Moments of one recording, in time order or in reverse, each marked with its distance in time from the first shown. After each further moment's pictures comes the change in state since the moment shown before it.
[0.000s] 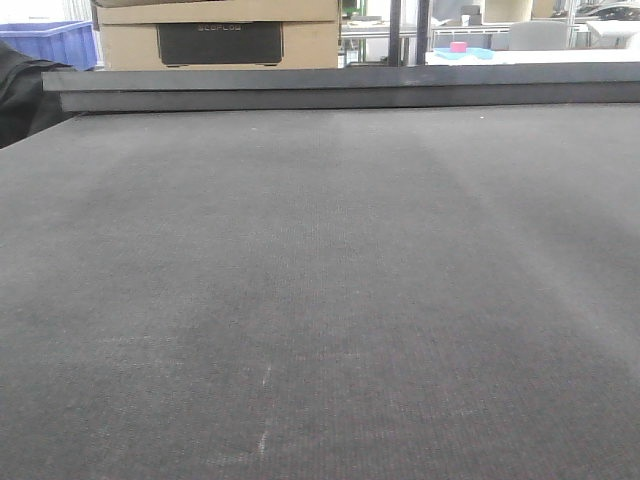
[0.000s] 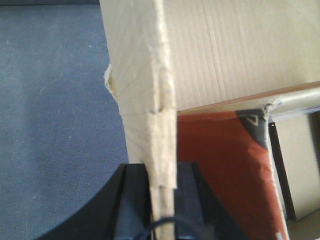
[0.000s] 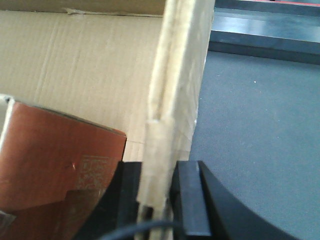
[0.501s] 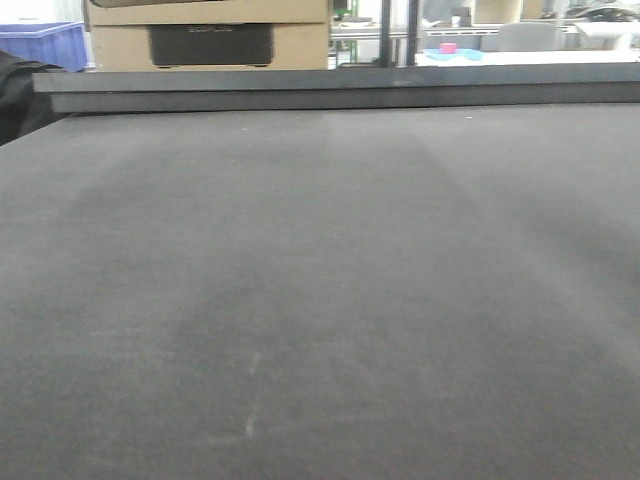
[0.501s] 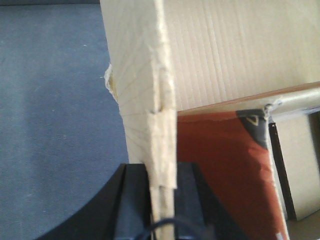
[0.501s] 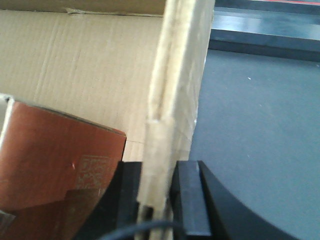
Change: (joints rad) left arm 0.000 0.000 0.000 0.002 0.000 0.000; right arm 0.000 0.000 0.000 0.002 0.000 0.000
